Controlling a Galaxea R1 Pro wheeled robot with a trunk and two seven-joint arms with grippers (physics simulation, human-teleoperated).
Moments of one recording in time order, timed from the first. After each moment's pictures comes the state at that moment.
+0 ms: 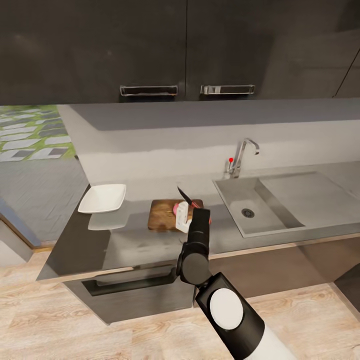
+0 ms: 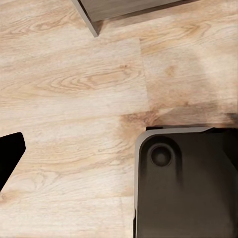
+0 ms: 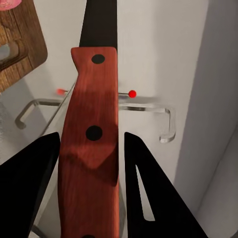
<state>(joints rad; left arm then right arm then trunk) 0.17 0.05 -0.35 -0.42 0.19 -0.56 0.35 -0.59 0.17 0.69 -1.51 1.82 0.88 0.66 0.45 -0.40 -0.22</state>
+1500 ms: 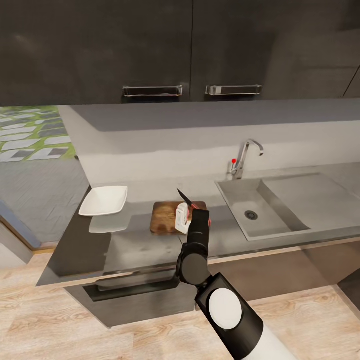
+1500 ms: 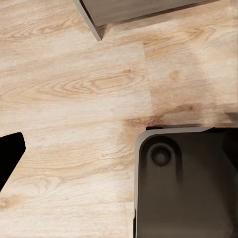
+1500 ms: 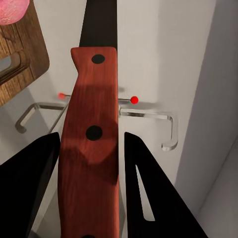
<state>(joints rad) 0.17 0.05 -0.35 -0.42 0.19 -0.56 0.35 -0.59 0.17 0.69 -1.49 1.82 0.88 0.66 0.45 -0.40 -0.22</state>
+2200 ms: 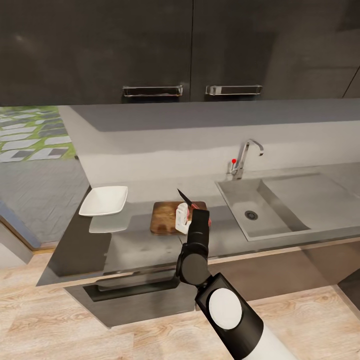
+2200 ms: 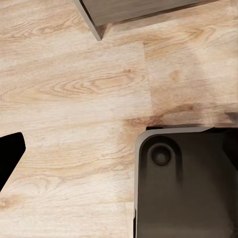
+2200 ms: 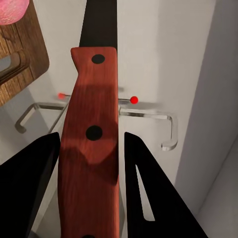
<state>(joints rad) 0.17 0.05 -0.35 -0.42 0.19 -0.56 0.35 -0.59 0.17 0.69 -1.49 1.82 0.88 0.66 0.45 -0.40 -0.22</state>
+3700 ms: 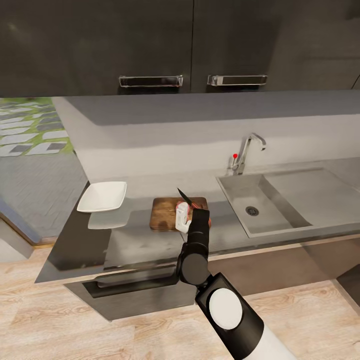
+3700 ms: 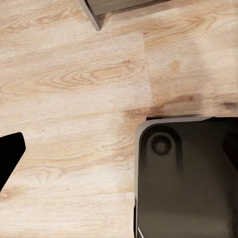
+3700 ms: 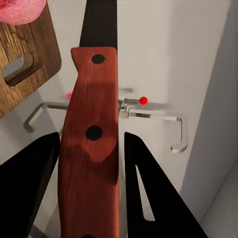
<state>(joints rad) 0.17 0.05 -0.35 -0.42 0.19 -0.56 0.35 -0.59 0.17 0.69 -1.50 1.82 0.88 0.66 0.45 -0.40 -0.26</state>
